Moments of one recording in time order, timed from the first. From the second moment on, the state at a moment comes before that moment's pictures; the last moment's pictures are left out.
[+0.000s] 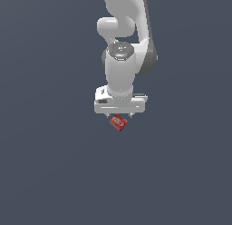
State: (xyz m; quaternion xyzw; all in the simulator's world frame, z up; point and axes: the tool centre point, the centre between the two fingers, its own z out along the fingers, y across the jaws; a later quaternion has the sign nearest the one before) arm 0.002 0.015 0.181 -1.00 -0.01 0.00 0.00
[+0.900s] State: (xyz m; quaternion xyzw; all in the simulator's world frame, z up) arm -0.002 -0.019 0.179 -1.00 0.00 0.00 -0.01
